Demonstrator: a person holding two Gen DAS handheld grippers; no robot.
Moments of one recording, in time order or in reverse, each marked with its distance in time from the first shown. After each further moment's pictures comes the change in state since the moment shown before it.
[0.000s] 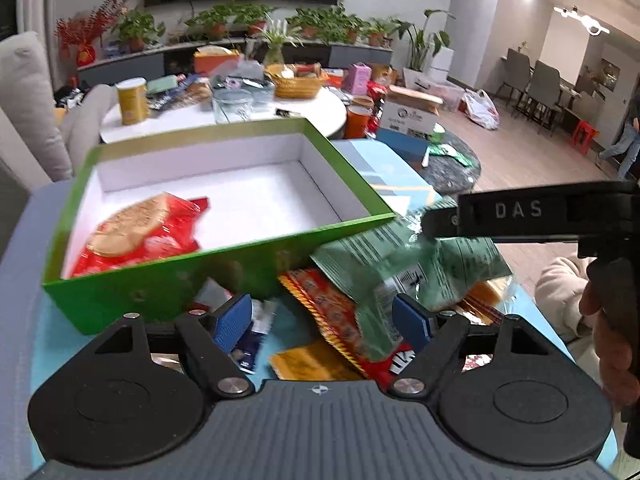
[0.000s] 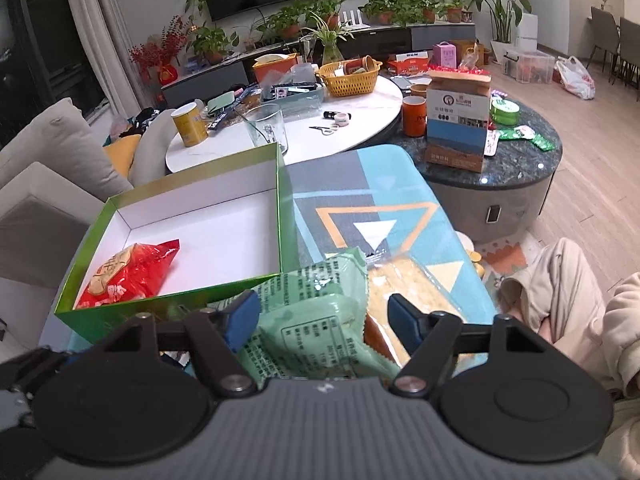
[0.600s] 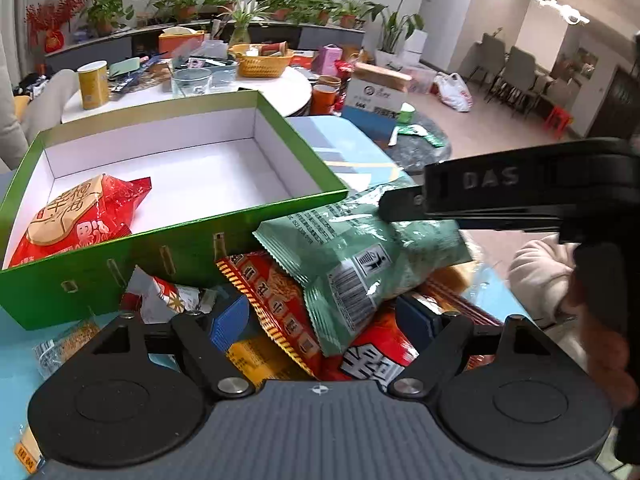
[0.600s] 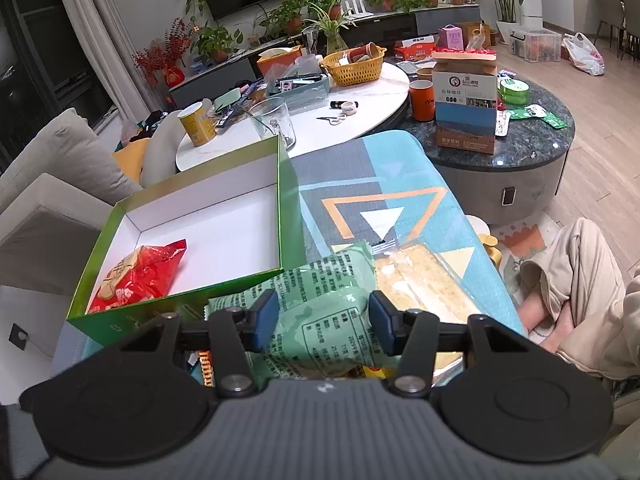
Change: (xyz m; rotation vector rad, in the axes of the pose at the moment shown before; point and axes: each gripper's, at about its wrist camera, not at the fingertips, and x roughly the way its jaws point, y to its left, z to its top) left arm 0.024 -0.019 -0.004 0.011 0.046 -0.084; right arm 0.000 -0.012 -0.002 0.046 0.030 0.055
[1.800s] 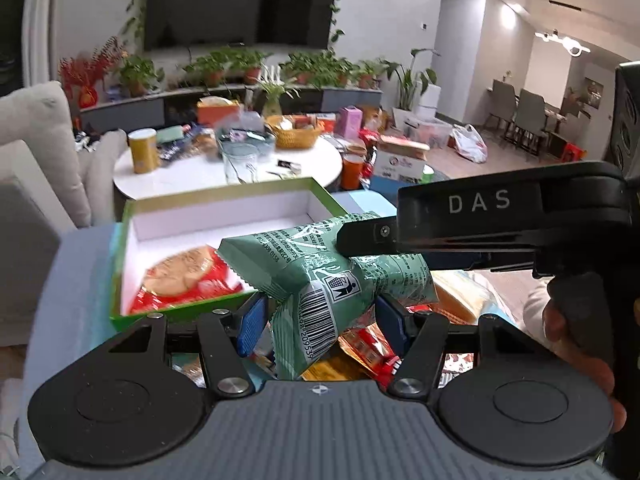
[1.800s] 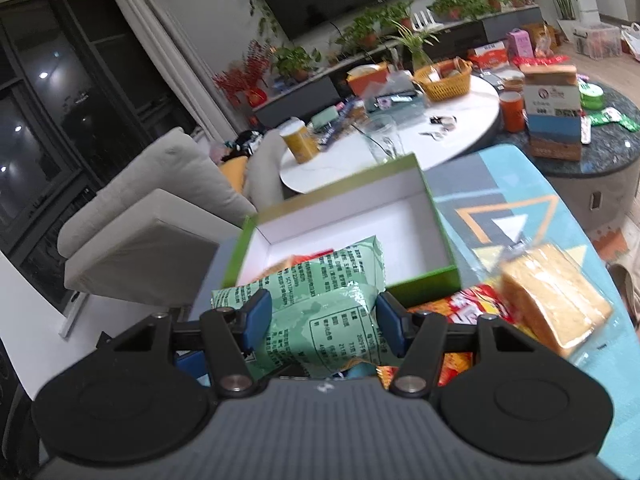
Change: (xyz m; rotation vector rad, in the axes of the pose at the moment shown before) left arm -0.101 0.033 0.001 0.028 -0.199 0.081; right arm -0.045 0.072 -0.002 0.018 -0.059 0.275
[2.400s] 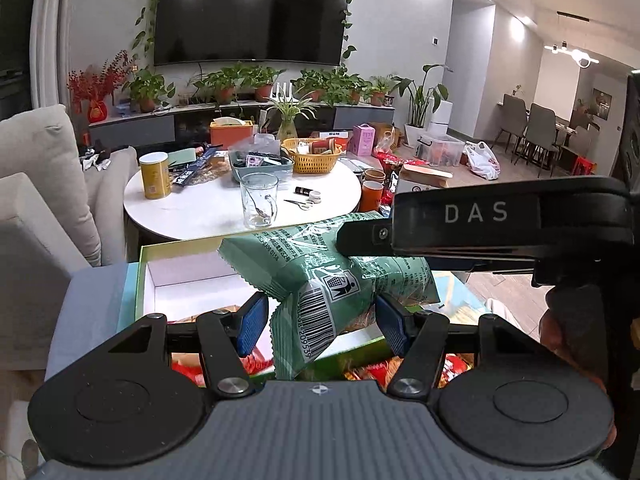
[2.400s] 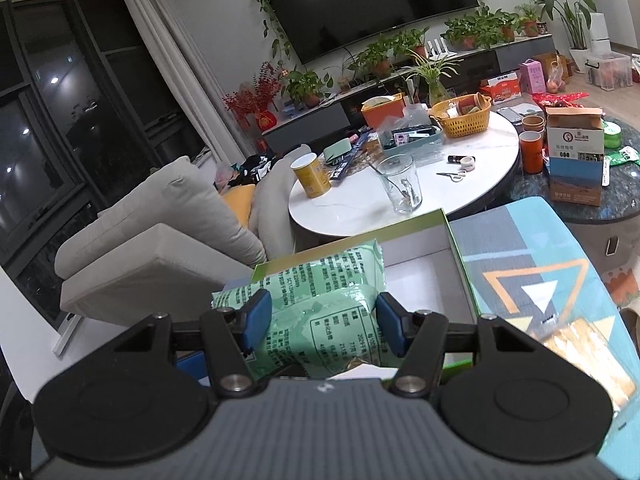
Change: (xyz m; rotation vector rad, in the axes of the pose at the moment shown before) left arm 0.031 0.030 0.040 -0.004 -0.038 0.022; right arm 0.038 0.006 0.038 -0.039 -0.070 0.005
